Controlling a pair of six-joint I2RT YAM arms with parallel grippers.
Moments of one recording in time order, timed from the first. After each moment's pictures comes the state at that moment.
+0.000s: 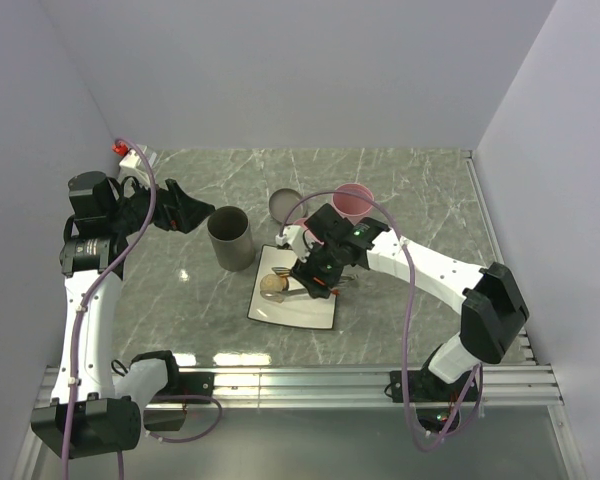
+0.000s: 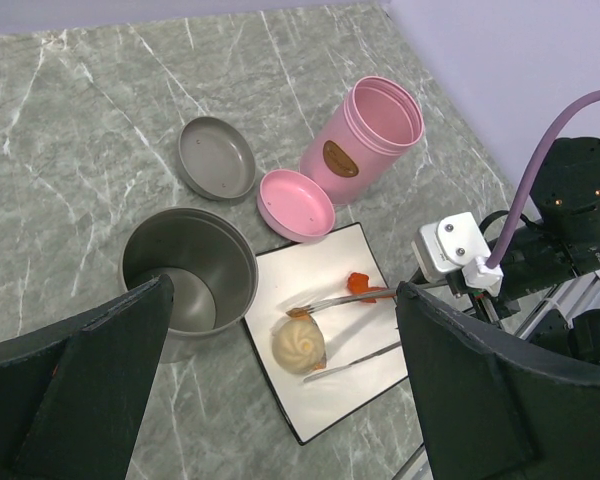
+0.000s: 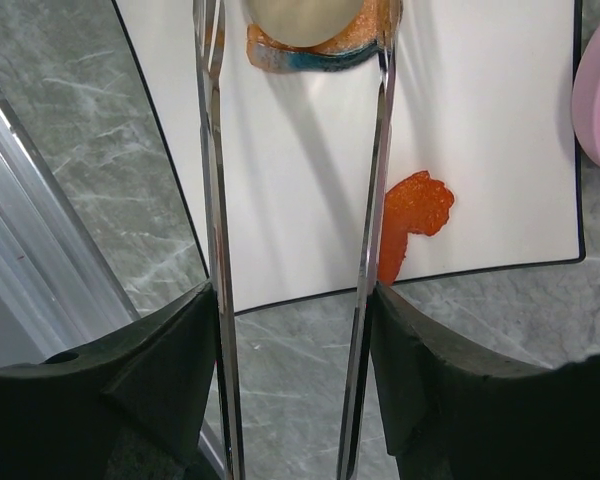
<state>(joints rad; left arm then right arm) 0.14 0.99 1.12 -0.45 0.84 -0.17 0.81 1.56 1.22 -0.78 -0.26 -0.30</state>
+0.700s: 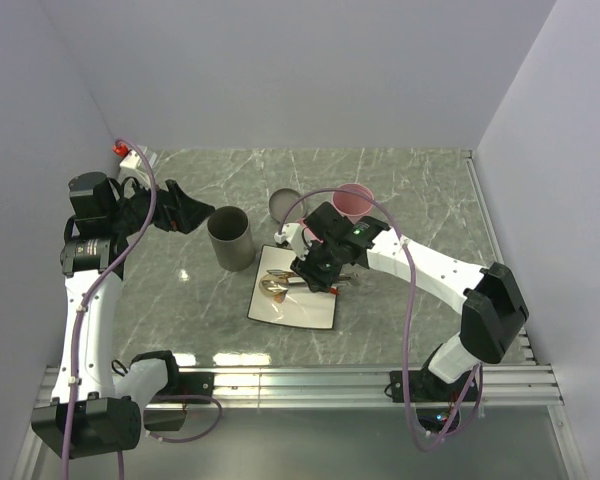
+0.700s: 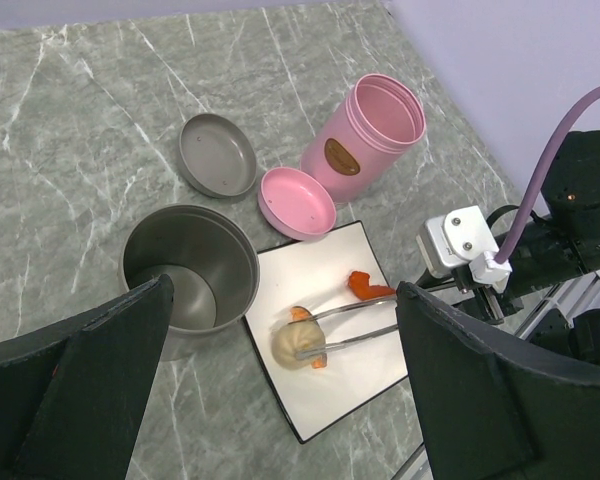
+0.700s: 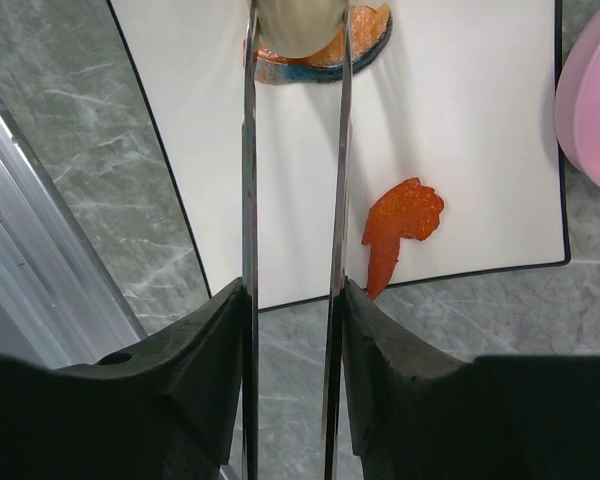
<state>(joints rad) 0.14 0.99 1.11 -0.45 0.84 -0.17 0.82 1.56 1.24 -0.78 -0.25 -0.30</state>
